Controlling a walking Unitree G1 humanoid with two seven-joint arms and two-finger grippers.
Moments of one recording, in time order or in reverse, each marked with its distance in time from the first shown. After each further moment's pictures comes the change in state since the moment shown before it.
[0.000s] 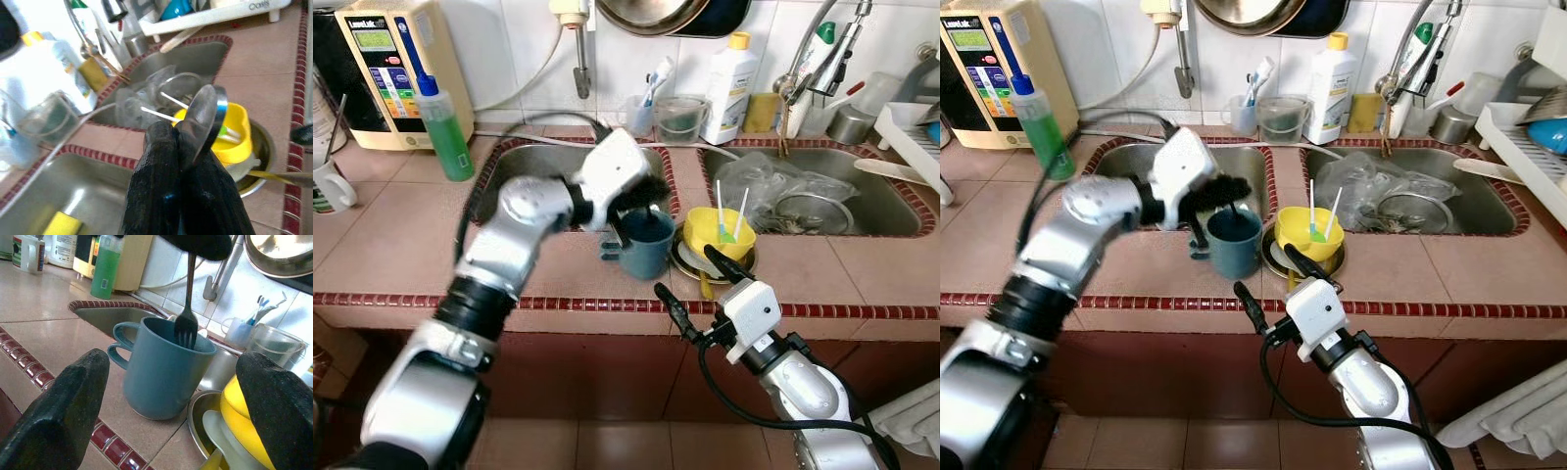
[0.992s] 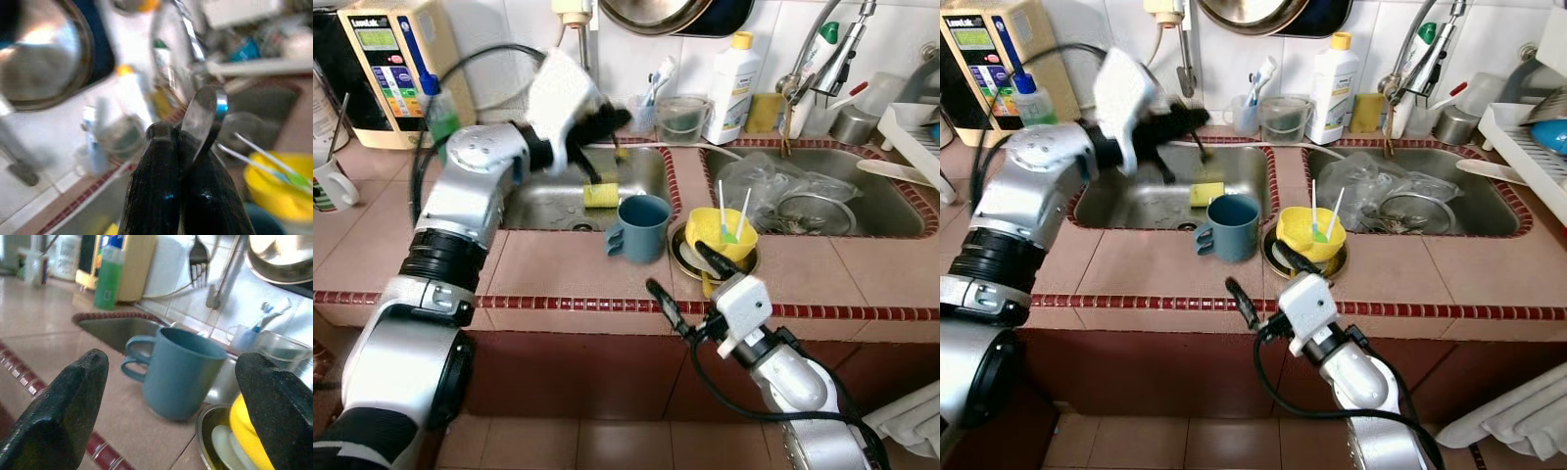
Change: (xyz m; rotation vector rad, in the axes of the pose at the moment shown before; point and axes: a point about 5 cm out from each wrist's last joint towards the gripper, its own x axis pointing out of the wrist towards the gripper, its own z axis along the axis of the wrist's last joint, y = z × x) left arm -0.030 0.060 0.022 -0.061 -0.152 0.276; right arm 0.011 0.000 0.002 0.051 -0.047 -0.022
